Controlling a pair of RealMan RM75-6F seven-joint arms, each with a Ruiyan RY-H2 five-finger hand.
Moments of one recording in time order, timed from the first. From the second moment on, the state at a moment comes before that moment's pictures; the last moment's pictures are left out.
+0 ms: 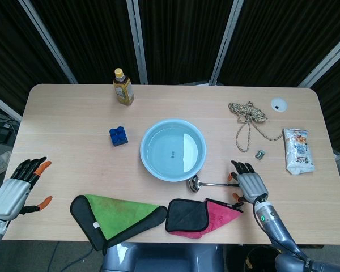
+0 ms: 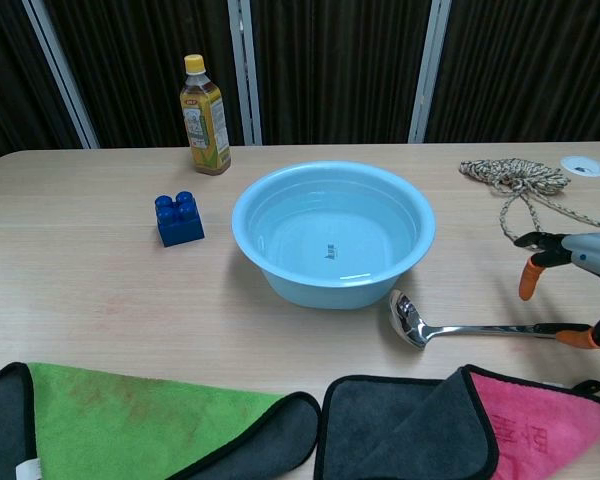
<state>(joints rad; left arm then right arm) -0.19 -1.09 0.04 -1.57 1.66 1.39 -0.13 0.45 -1.45 0.10 -1.53 -1.12 0.95 -0.35</state>
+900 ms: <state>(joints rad) -0.19 -1.08 0.04 -1.55 1.66 1.43 -0.20 0.52 -1.58 0.11 -1.35 -1.06 0.87 -0.28</state>
